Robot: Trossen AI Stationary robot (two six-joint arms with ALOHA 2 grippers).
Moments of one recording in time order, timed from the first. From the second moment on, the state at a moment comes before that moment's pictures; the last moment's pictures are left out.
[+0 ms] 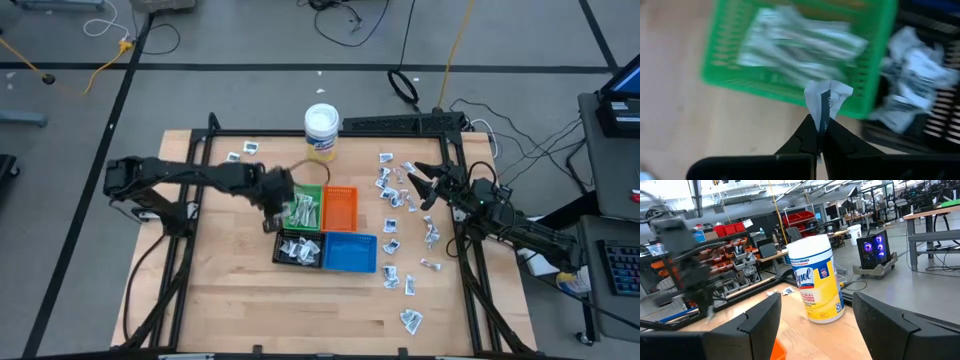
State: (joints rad) left arm 0.13 1.49 1.04 -0.74 0.04 -0.05; right arm -0.43 0.01 0.02 0.10 0.13 0.27
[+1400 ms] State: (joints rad) left arm -0.13 1.81 1.29 -0.76 0.08 -0.27; right arm -0.43 0.01 0.02 0.10 0.13 0.27
